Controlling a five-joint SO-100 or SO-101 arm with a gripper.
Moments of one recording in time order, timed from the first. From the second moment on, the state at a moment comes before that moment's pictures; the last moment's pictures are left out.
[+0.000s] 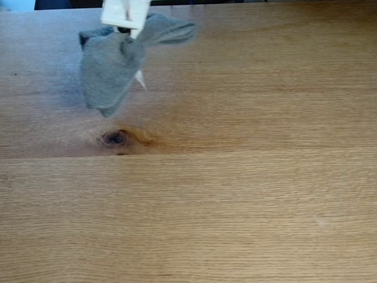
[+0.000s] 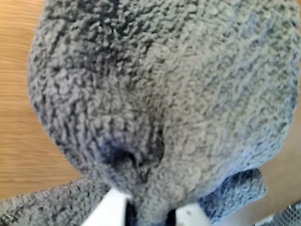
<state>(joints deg) 29.9 112.1 136.9 52.1 -19.4</state>
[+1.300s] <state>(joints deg) 49.8 80.3 136.8 22.3 -23.5</state>
